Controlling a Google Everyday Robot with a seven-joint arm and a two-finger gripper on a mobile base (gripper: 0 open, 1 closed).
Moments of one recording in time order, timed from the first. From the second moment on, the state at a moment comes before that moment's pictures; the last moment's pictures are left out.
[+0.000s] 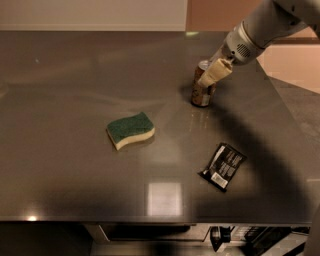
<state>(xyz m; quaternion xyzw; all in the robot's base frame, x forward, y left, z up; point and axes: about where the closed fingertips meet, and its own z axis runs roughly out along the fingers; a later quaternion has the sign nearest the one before) 0.652 -0.142 0.911 -0.53 0.79 0.13 0.28</state>
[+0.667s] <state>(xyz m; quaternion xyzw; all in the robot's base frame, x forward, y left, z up) 0.592 -0.132 0.928 -0.57 0.76 0.17 0.25</state>
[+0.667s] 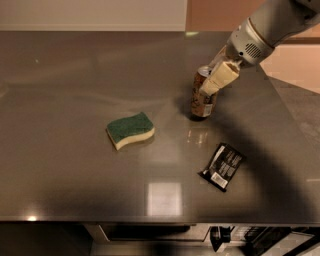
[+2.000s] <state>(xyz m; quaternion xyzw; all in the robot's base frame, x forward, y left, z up) 0.497 -0.112 0.921 -0.62 0.73 0.18 0.23</state>
